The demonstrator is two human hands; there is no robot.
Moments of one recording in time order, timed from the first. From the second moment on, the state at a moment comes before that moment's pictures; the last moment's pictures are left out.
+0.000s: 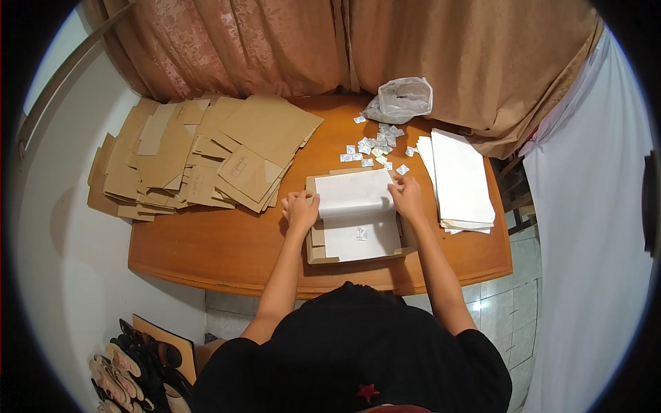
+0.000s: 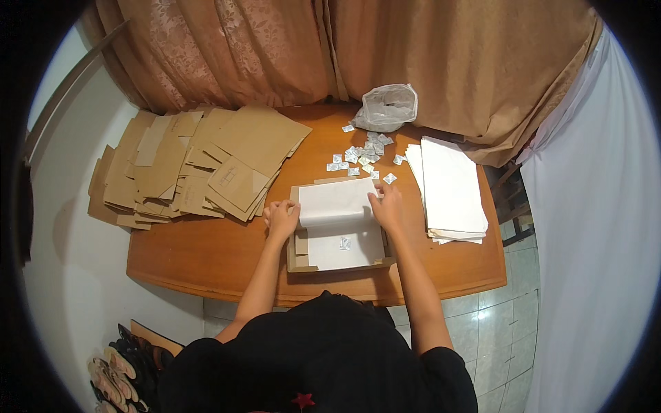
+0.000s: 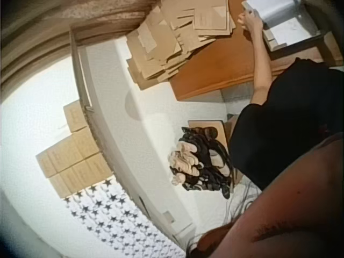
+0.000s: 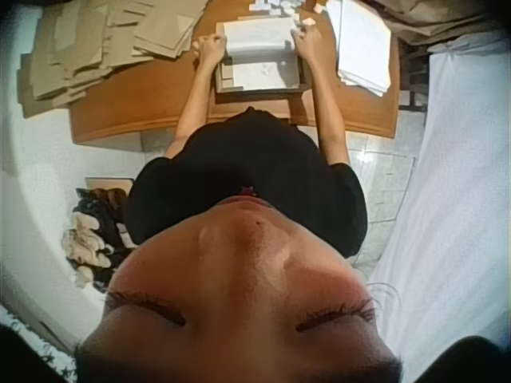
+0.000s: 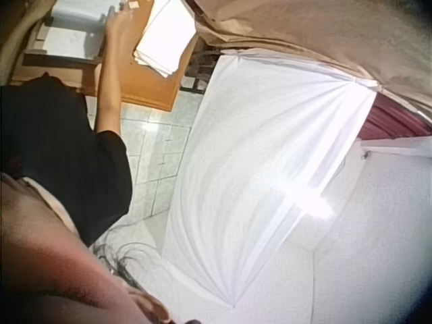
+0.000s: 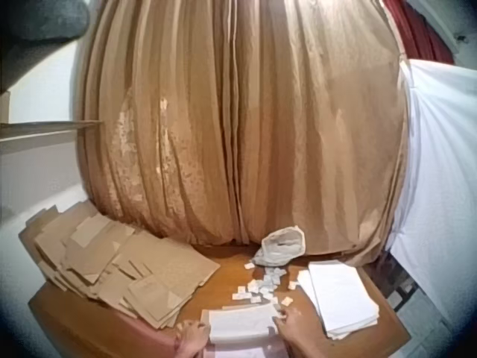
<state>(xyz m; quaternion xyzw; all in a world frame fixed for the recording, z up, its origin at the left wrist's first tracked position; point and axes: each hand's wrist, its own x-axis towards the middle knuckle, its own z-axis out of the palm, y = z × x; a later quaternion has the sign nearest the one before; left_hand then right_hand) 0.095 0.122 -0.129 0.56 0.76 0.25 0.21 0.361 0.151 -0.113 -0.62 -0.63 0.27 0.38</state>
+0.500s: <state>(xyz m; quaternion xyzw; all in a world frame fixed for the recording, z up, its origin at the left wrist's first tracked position) 0.101 0.150 -0.114 0.52 0.76 0.21 0.31 0.371 0.185 -0.144 -0.66 -0.59 0.31 0.35</state>
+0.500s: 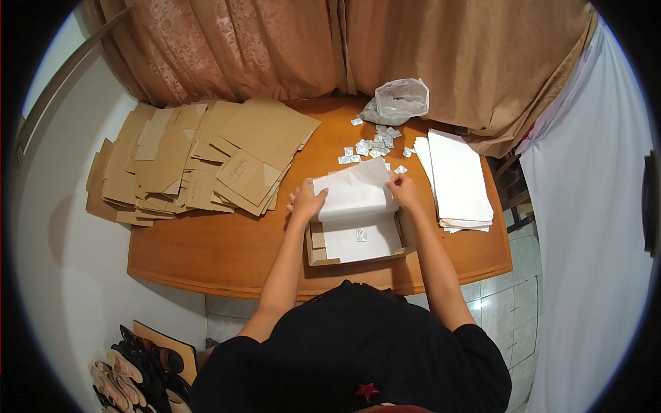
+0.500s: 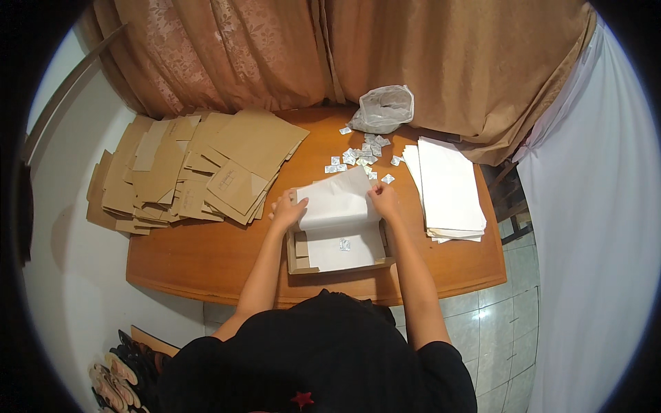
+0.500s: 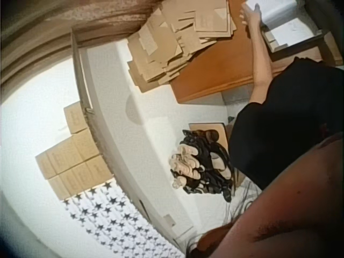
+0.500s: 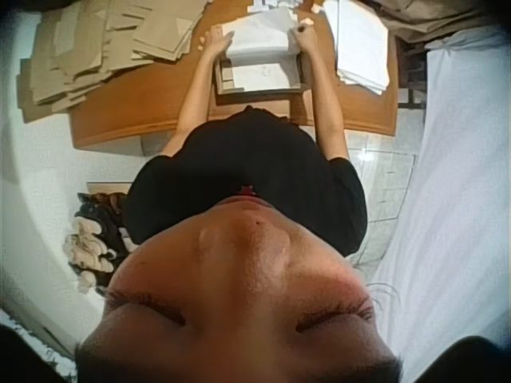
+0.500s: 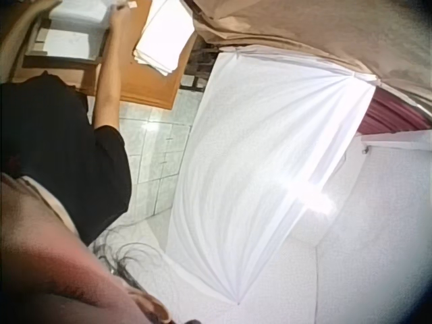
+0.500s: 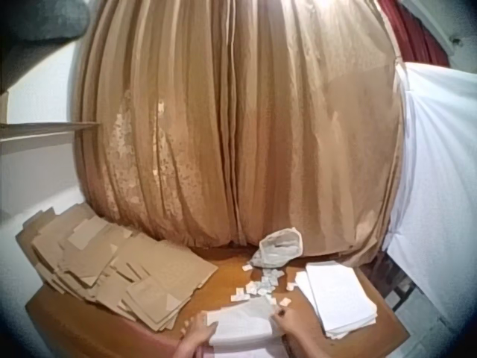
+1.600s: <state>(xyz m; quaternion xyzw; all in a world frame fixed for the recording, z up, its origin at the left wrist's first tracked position) 0.090 0.065 -0.121 0.53 0.64 0.44 0.35 0.399 0.079 -0.114 -0.60 -0.67 0.20 0.38</state>
